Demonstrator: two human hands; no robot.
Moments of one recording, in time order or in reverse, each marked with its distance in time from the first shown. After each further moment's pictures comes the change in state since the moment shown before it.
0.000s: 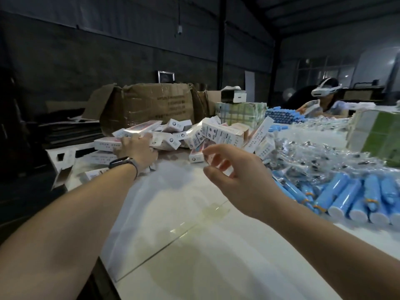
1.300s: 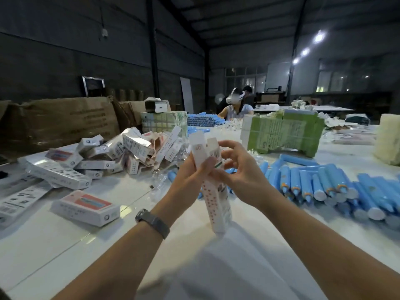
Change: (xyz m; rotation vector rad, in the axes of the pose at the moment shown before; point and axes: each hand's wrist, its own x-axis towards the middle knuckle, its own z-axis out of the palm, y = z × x) left_hand -0.266 0.264 -0.128 -1.641 -0.539 0.591; right_hand -0.113 0.058 -0.171 0.272 0.208 0.217
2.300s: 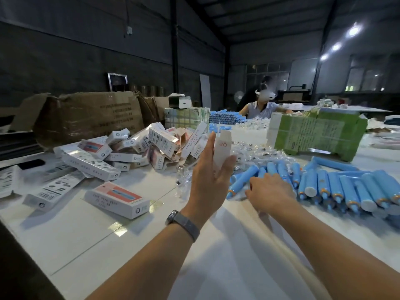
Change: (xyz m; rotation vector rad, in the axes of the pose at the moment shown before) left_hand 0.003 -0.027 -0.022 0.339 0.333 0.245; right_hand 0.028 0.073 0.032 -1.308 -0.233 0.481
